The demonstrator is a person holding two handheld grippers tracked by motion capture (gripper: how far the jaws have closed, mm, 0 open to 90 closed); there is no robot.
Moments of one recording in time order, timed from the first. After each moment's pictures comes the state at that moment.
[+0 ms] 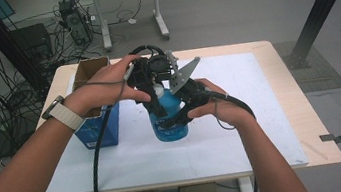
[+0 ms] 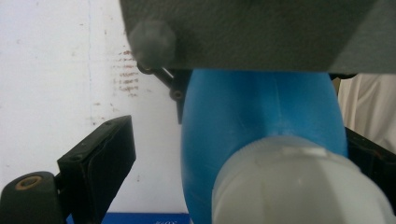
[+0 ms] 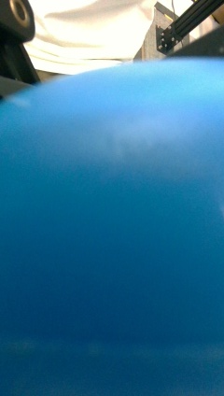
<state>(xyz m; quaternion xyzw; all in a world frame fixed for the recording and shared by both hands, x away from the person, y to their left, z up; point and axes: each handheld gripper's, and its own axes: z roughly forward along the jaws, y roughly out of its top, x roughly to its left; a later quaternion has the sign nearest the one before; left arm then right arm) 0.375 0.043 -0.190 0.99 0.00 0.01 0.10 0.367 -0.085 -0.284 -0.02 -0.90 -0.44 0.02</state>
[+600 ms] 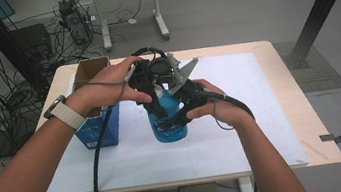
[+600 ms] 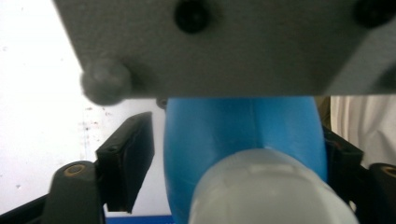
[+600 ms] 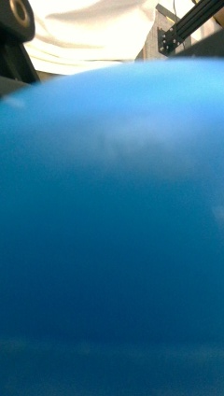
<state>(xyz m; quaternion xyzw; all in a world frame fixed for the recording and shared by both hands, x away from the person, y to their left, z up) 0.372 0.041 -0.192 0.99 -0.02 -0.01 0.10 0.368 -0.082 -0.286 -0.01 -0.90 -0.44 0.02</state>
